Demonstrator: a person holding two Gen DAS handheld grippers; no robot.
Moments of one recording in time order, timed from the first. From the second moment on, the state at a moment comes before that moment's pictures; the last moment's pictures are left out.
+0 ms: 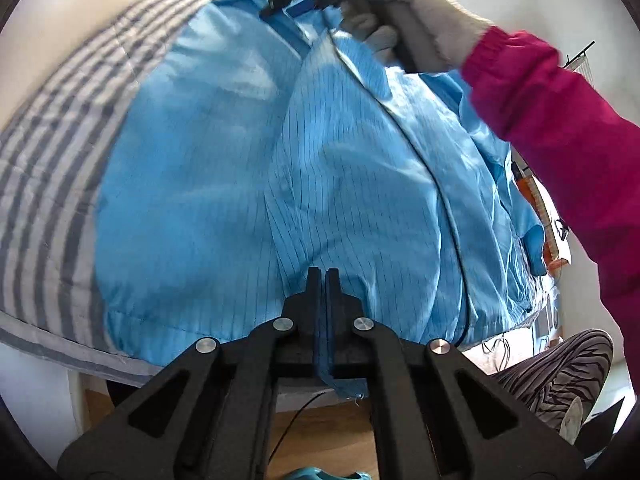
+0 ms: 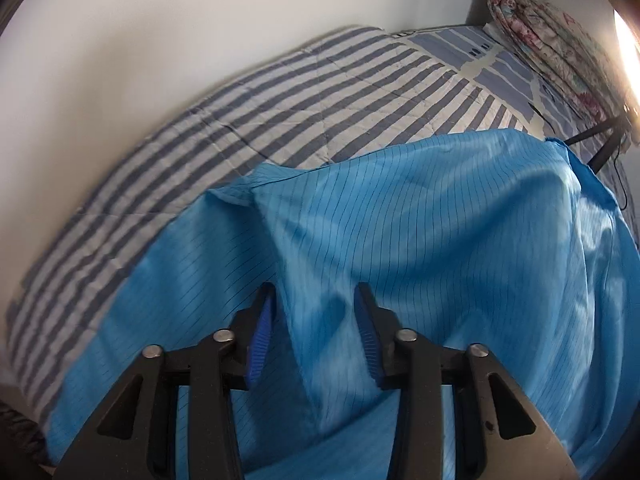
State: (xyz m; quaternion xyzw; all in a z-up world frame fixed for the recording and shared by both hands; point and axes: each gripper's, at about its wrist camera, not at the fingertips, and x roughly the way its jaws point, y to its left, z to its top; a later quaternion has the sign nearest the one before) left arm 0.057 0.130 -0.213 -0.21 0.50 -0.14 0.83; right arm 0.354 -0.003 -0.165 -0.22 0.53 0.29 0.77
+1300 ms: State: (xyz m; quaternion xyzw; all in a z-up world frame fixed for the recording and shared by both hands) left arm 0.064 0.200 -0.219 -0.22 0.51 0.01 0.83; right arm 0.440 0.078 -0.153 -0.11 0.51 0.27 0.81
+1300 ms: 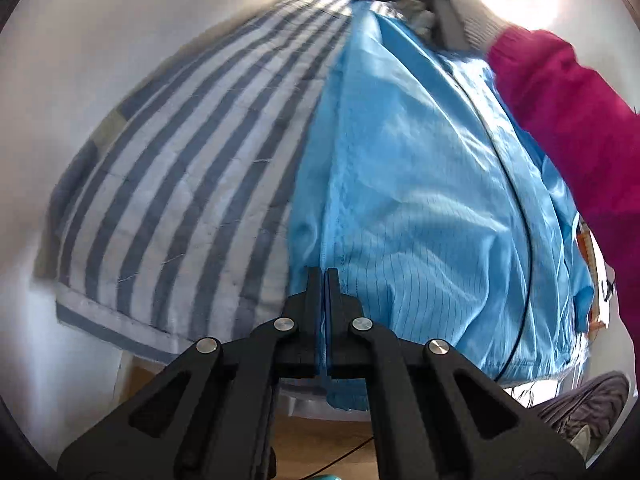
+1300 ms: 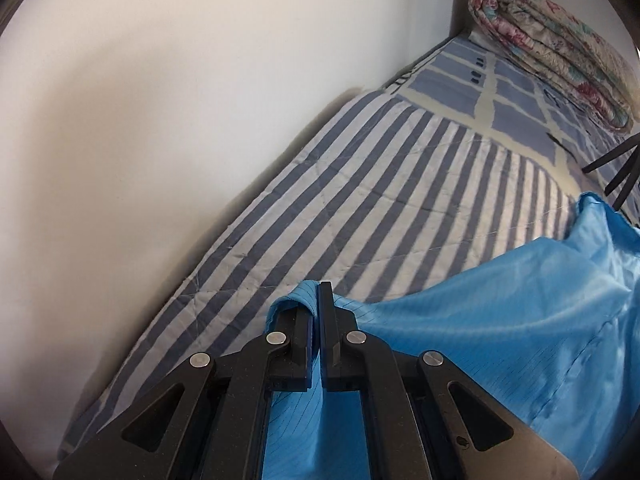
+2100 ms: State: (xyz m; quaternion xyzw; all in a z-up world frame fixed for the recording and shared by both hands) left arm 0.045 0.209 -0.212 -0.22 0.50 0.03 0.83; right arm 0.294 -0.180 -0.091 0.01 0.53 0.28 0.80
